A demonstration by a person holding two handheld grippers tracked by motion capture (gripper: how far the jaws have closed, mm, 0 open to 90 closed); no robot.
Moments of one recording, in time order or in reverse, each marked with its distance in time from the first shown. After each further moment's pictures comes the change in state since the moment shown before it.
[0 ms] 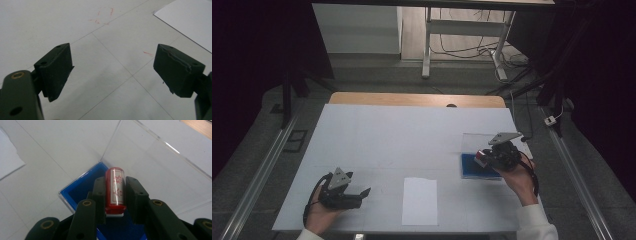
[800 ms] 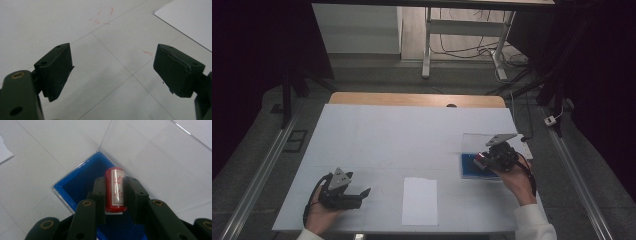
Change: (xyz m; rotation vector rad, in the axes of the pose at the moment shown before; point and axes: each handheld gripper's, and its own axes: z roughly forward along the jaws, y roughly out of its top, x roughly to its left) left arm -0.001 0.000 0.000 0.002 0.003 0.006; right arm -0.001 -0.004 0.013 0.066 -0.010 0.014
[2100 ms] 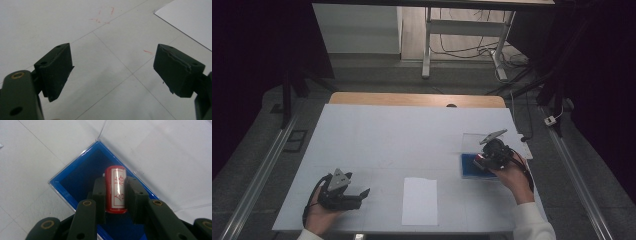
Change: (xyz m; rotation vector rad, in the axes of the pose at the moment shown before) left arm -0.001 -0.001 -0.002 0.000 0.008 -0.002; right arm 0.002 0.012 0.011 0.141 -0.003 0.005
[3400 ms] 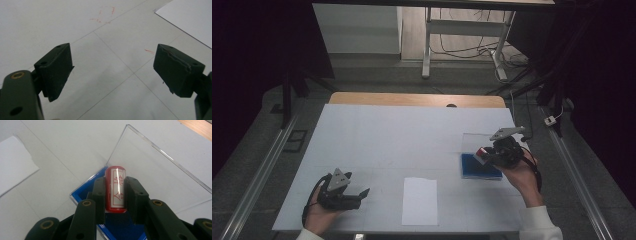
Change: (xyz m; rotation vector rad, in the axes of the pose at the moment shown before) left arm 0.001 0.000 0.000 0.003 0.003 0.011; right arm 0.001 0.001 -0.046 -0.186 0.043 -0.001
